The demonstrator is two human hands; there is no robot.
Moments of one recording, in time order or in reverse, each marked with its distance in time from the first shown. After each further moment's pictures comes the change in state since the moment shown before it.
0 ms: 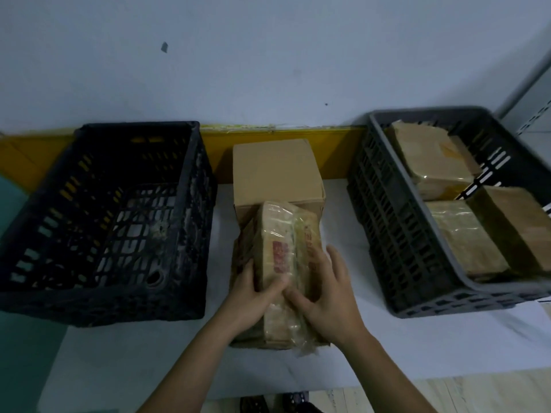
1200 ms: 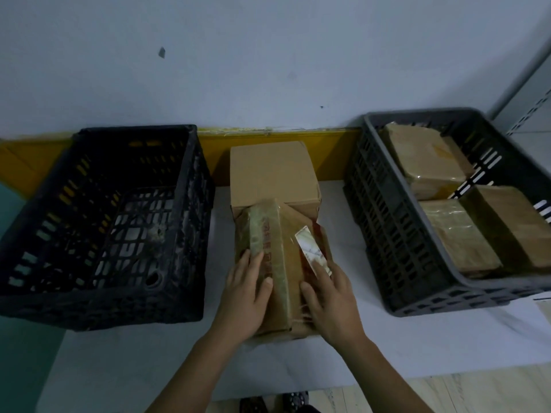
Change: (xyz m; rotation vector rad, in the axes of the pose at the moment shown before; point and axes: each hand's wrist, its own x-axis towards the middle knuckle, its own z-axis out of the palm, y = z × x) left_hand 0.004 -0.024 0.004 0.422 0.196 0.272; right_hand -0.006 0.025 0.015 -0.133 0.049 0.080
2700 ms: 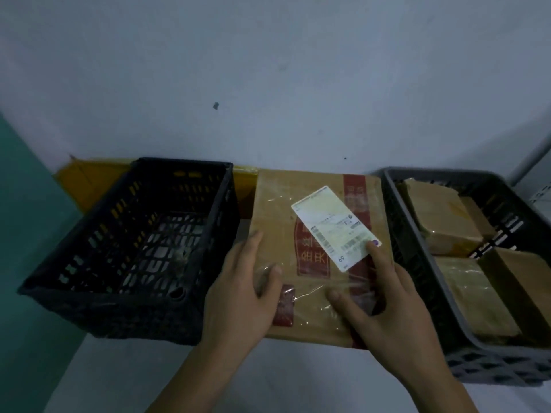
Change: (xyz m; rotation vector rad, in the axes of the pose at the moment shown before) left_hand -0.041 0.115 -0.086 0.009 0.508 0.096; right_hand -0.013 -0.065 -0.150 0.138 0.123 -0.156
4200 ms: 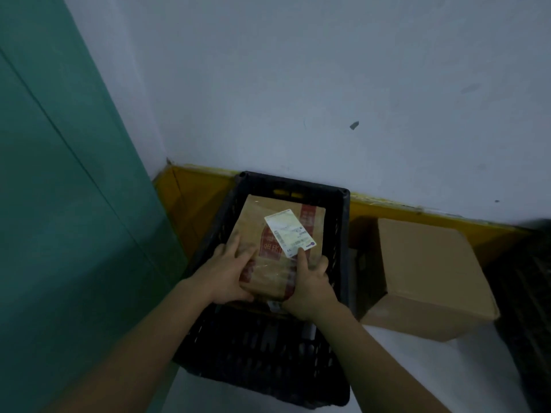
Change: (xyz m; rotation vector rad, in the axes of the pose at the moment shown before) left_hand 0.207 -0.335 -0.149 0.568 -0.709 -0.097; right_hand 0.170 -0.203 0.345 -0.318 -0.660 0.022
